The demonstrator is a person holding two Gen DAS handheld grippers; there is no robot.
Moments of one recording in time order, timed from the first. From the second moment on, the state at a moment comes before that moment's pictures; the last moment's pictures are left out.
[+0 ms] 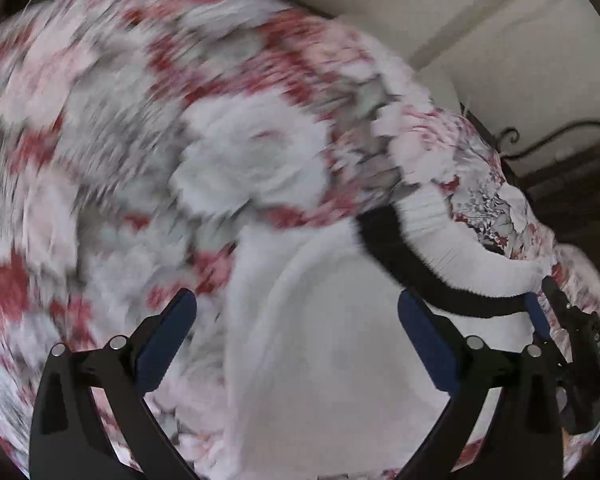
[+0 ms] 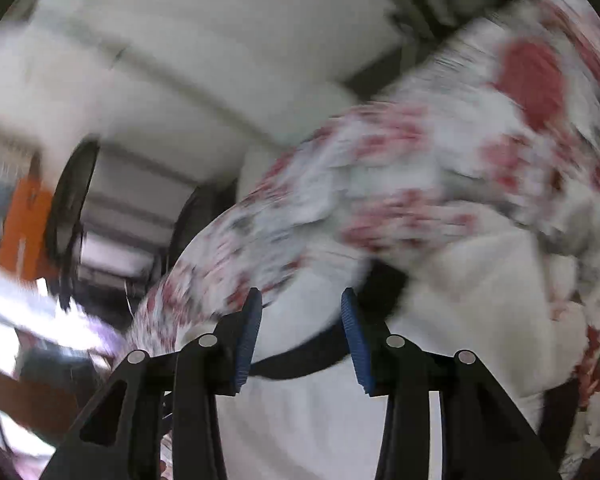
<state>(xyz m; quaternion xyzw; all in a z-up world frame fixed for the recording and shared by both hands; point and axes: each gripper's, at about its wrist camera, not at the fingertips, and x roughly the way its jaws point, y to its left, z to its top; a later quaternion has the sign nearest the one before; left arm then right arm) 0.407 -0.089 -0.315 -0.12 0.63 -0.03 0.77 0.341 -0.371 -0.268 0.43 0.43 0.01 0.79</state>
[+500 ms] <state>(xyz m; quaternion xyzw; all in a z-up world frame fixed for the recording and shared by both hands) 0.435 -0.061 -0.327 -0.19 0.62 -0.02 0.76 0.306 -0.356 -0.279 0.33 0.45 0.02 0.83</state>
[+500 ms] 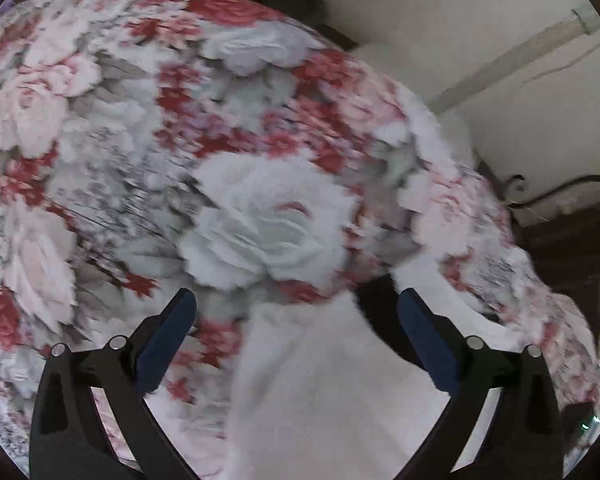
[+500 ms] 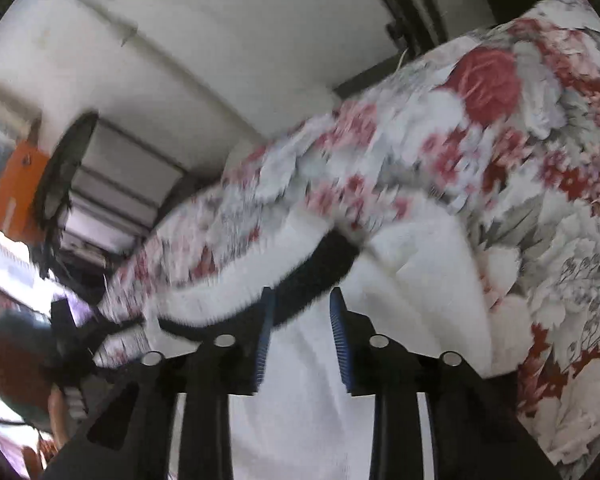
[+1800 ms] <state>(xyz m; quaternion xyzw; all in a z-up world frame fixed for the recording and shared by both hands) 0.297 -0.114 -0.387 -0.04 0.73 0.06 0.68 0.220 -0.316 -0.284 0.20 0.57 -0.04 0.80</state>
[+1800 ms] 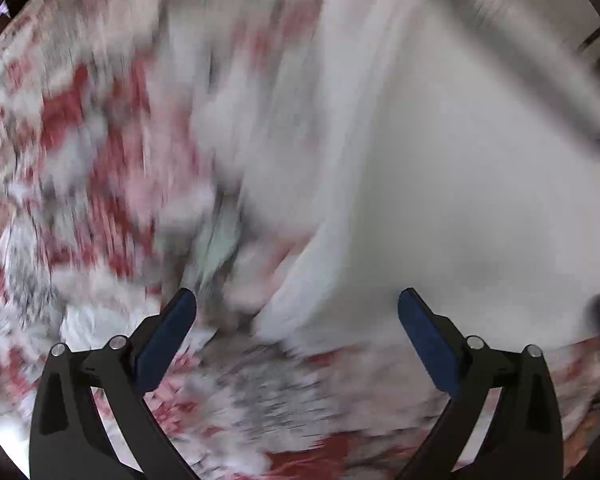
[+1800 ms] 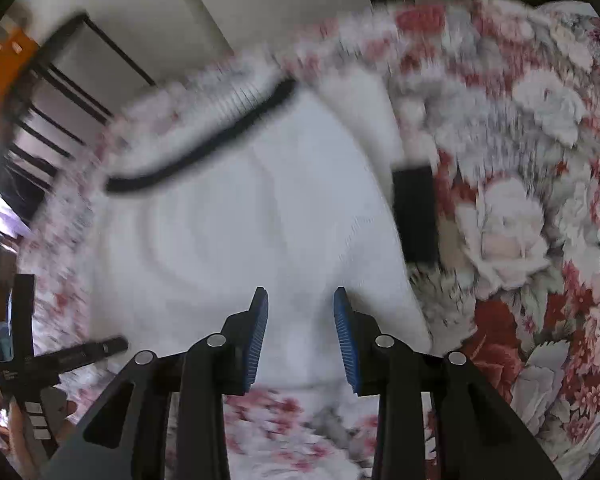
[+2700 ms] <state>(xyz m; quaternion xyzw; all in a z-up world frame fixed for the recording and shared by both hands) 0.318 -0.180 -0.343 0.02 0.65 -0.01 0.76 0.202 -0.403 -0.274 0.36 0.50 -0.08 0.78</state>
